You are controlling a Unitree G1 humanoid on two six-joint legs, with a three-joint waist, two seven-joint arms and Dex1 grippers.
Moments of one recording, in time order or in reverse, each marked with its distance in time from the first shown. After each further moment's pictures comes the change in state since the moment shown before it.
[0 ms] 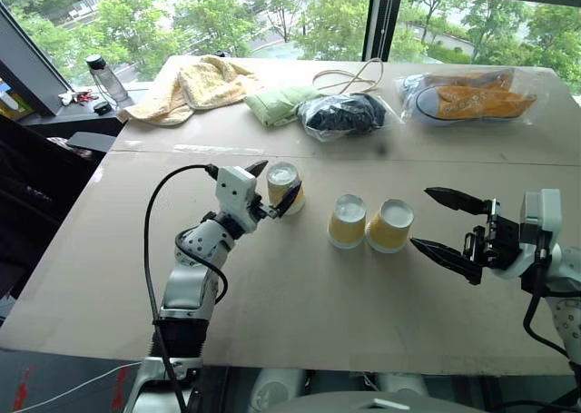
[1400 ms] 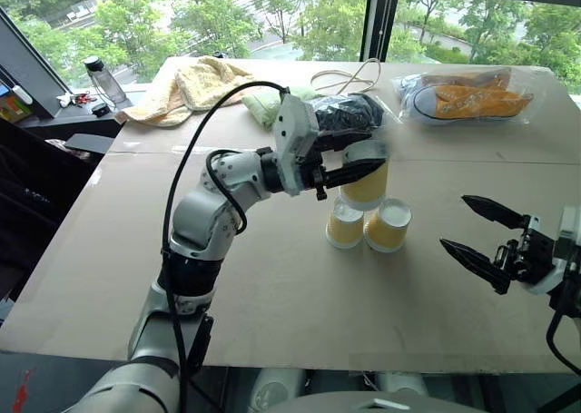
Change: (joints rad) left arm -0.411 0.065 -0.182 -0.180 -0.293 0.429 -0.369; right arm 0.198 0.018 -0.154 -0.012 -0.002 -0.048 -0.028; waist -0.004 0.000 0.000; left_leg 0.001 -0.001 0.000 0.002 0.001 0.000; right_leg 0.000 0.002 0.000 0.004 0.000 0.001
